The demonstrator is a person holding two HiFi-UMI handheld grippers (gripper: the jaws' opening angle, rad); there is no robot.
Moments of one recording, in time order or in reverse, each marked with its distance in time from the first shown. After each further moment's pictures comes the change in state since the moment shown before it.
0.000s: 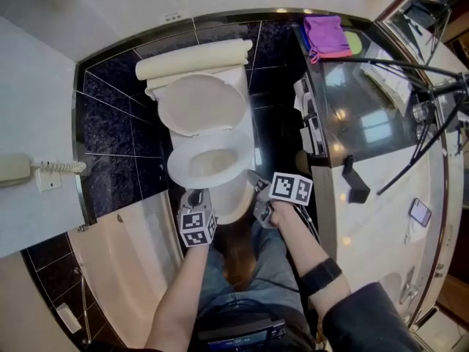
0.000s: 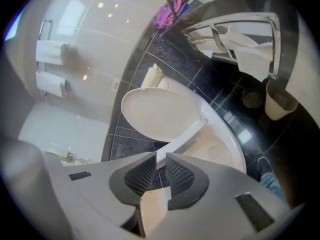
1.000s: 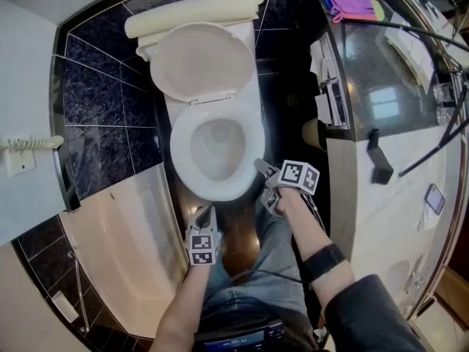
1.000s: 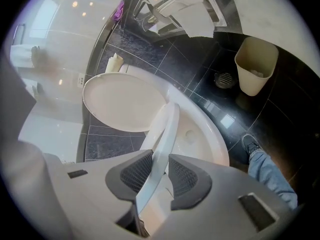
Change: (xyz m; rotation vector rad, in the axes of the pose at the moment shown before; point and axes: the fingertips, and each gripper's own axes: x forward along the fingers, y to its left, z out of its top) left arm -0.057 -0.020 -0.208 0.050 0.254 -0.099; right arm 0.032 -0.135 -0.082 0.173 0.043 -0.155
